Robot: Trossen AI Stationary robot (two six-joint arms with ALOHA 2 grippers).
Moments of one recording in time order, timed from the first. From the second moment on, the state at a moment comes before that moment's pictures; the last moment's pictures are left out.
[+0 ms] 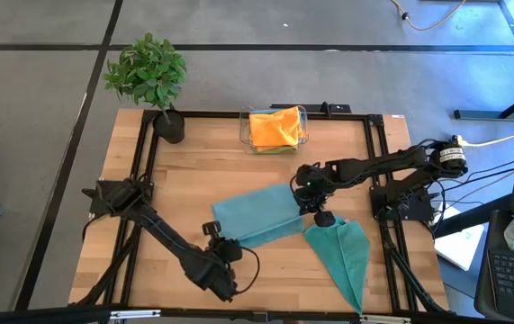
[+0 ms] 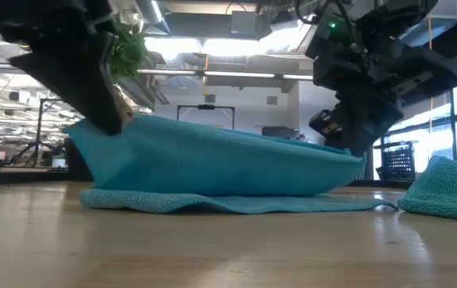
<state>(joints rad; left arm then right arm) -0.67 2.05 1.55 -1.14 -0.61 -0.96 -0.04 1.49 0.76 -0.40 -0.39 -0.24</state>
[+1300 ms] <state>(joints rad) -0.64 2.05 1.51 -0.90 -0.37 -0.93 0.31 1.49 0.76 -0.25 -0.10 -0.10</state>
